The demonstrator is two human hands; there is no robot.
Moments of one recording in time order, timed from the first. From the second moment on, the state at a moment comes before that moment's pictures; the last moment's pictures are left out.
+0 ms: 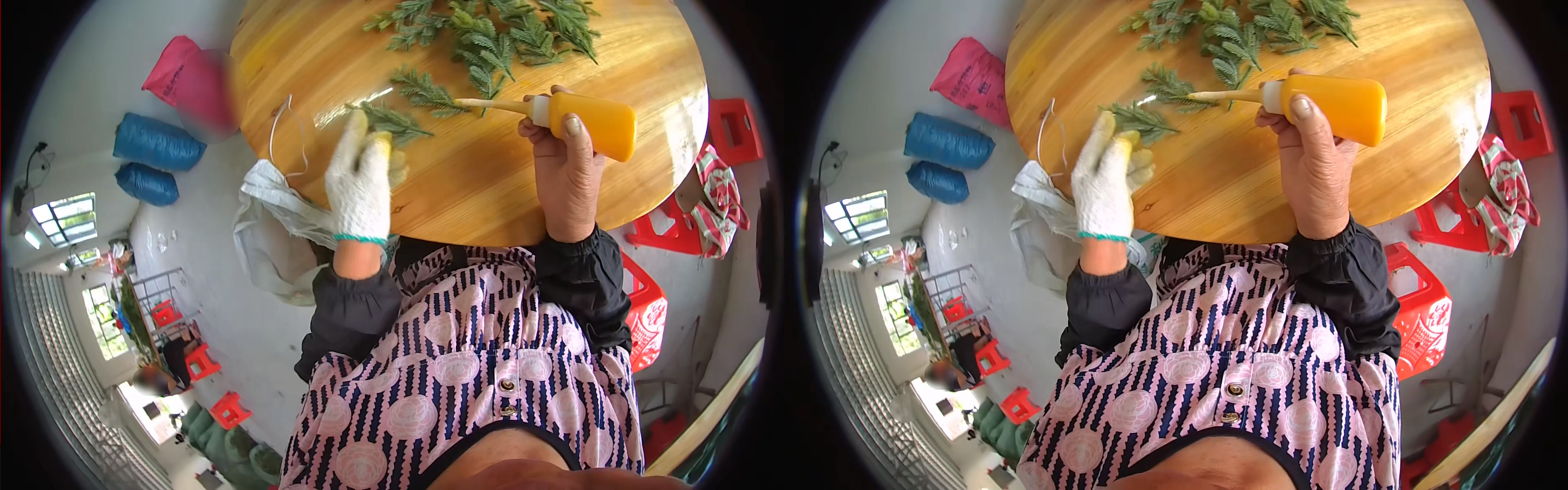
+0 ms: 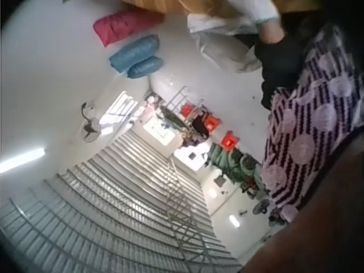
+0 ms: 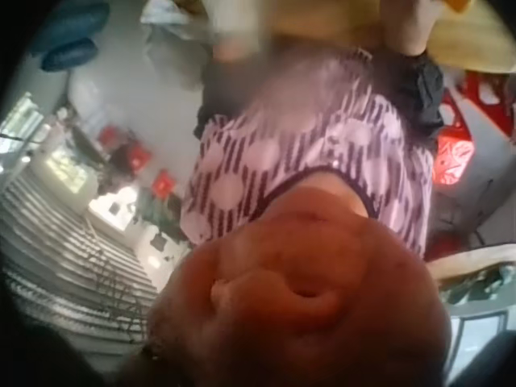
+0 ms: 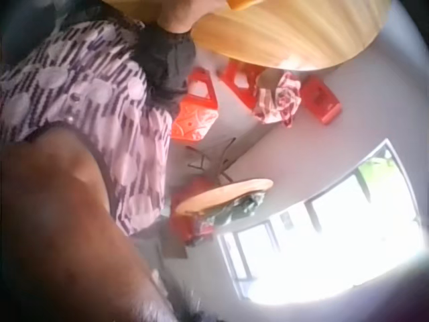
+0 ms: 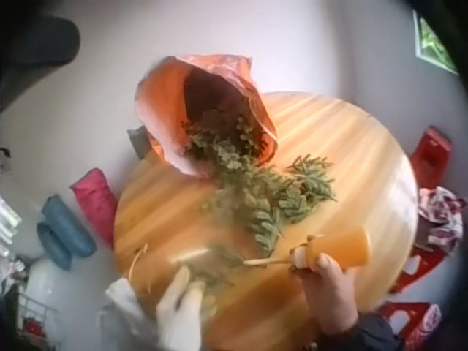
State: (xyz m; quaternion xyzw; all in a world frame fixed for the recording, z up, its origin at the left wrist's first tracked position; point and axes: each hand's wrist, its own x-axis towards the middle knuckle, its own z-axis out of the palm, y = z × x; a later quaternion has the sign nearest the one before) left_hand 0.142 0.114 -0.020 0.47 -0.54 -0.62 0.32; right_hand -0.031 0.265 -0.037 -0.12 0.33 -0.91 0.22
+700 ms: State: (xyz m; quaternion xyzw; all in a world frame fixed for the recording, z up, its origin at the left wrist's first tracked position) left_hand 0.117 0.074 -0.068 0.36 -0.87 -0.22 0.28; right_hand 0.001 0.217 -0.028 -0.32 0.52 -0.76 0.22
